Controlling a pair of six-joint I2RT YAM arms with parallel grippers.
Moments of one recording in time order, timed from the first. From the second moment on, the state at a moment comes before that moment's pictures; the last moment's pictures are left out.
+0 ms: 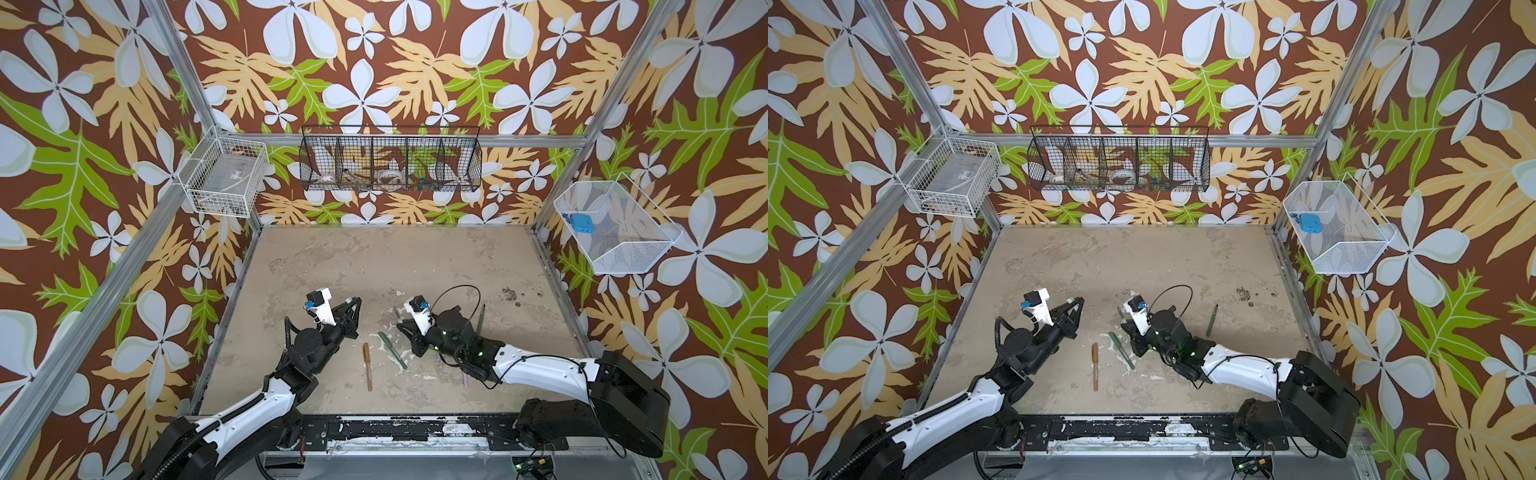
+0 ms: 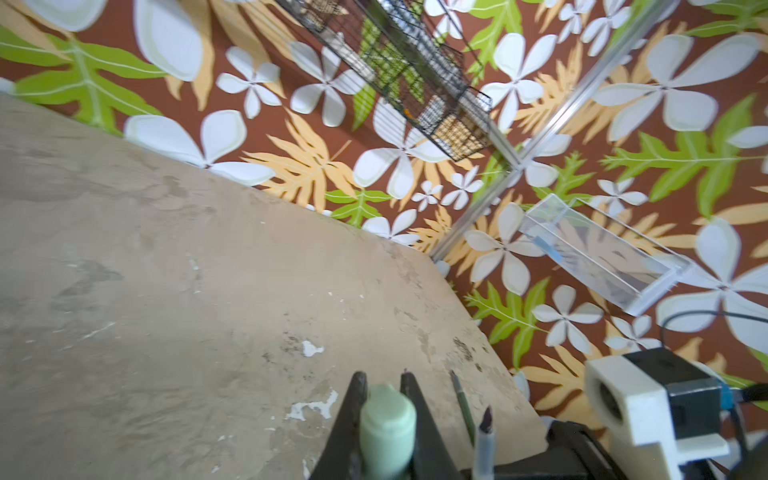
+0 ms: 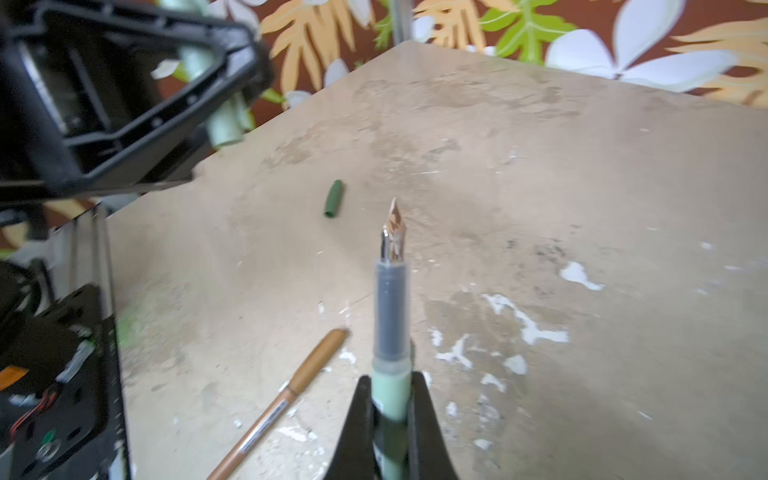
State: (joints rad) left arm -0.59 0.90 0.20 0.69 -0.16 -0.64; right arm 0.86 1.31 0.56 0.35 -0.02 0.21
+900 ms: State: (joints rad) left arm -0.38 1.36 0.43 0.32 -0.33 -0.69; right arm 0.18 1.28 0.46 0.11 0.17 0.48
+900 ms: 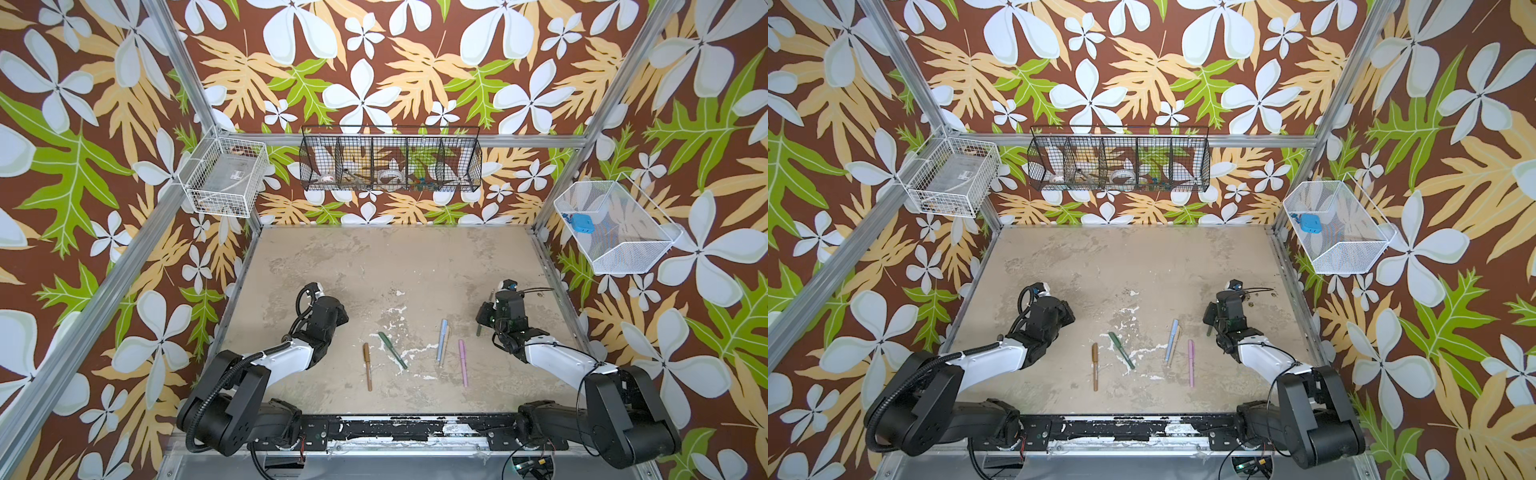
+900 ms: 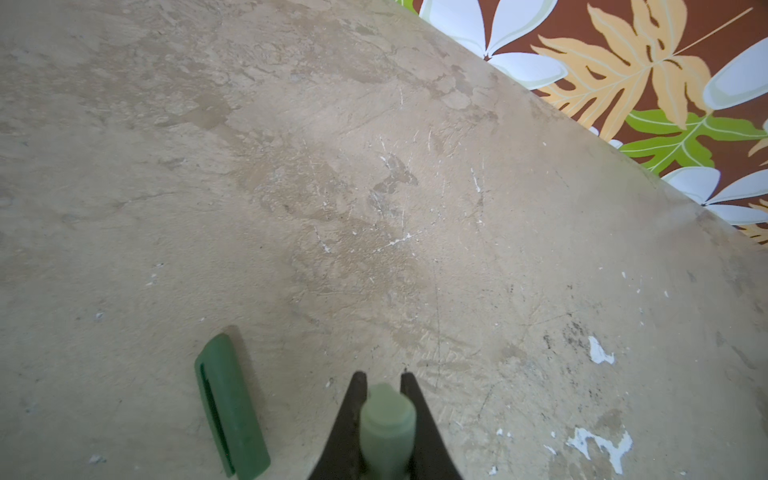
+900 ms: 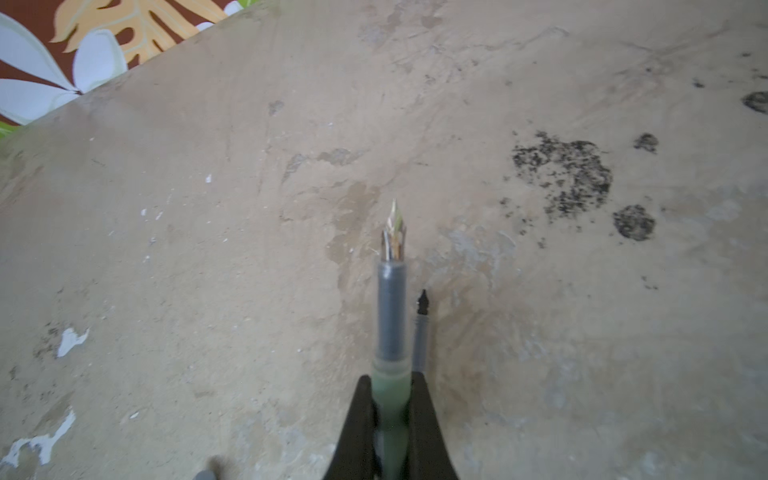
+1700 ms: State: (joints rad) left arm -0.35 1.53 0.53 0.23 -0.30 -0.65; right arm -0.01 1.44 0.45 0.15 0.07 0.53
